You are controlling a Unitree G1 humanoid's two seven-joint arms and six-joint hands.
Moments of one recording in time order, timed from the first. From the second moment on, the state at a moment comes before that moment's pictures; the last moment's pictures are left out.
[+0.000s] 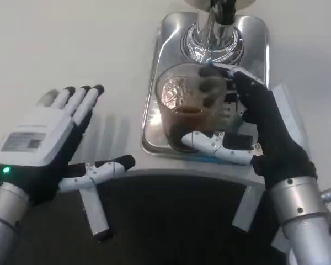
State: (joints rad) left arm -0.09 0.63 -0.02 -0.24 0.81 -0.05 -0.08; right arm -0.16 -0.05 0.21 -0.43 -0.47 0.18 -0.04
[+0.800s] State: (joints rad) left arm 0.09 0.66 0.07 -0.42 0.80 -0.22 -0.07; right arm 0.07 -0.14 0.14 -0.81 -0.40 0.23 0.17
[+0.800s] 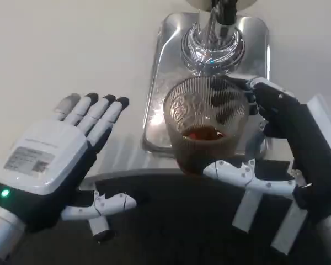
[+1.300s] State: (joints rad) left arm 0.12 0.66 0.08 -0.49 0.79 -0.24 -0.13; right arm 0.15 -0.20 0.11 -0.95 -0.37 0.25 0.24
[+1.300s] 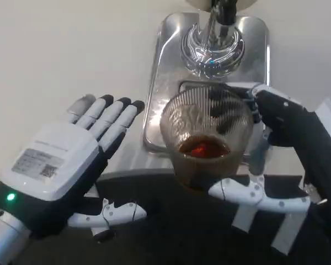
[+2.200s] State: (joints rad) left arm 0.10 0.64 0.08 -0.46 0.76 -0.28 -0.13; right arm 0.27 -0.20 0.16 -1.02 -0.36 0.25 0.24
